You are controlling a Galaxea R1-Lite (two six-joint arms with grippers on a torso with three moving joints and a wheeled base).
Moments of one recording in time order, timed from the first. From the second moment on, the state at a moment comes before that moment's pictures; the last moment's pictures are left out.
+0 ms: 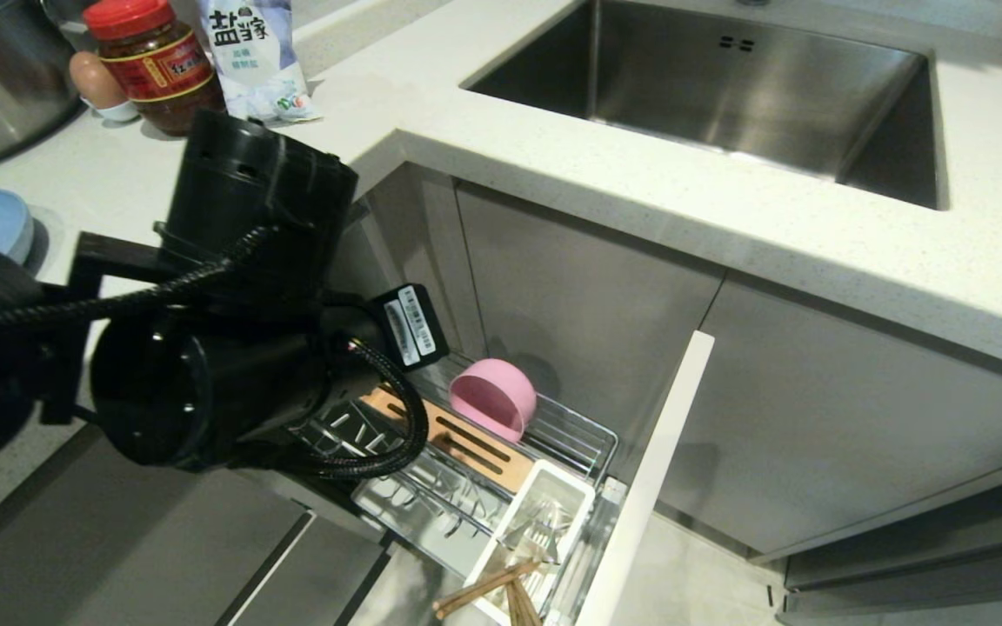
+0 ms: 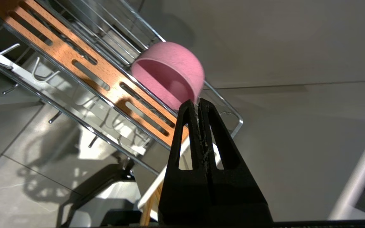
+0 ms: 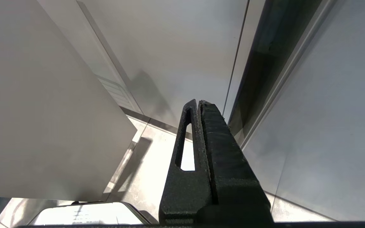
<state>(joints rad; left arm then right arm) -0.83 1.54 -1.19 0.18 0.57 -0.69 0.00 0.00 0.00 -0.01 -0.05 0.09</state>
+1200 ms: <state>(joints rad) -0.70 1.90 -1.17 -0.07 0.29 -0.73 0.00 0.00 0.00 -0.01 -0.05 0.09</state>
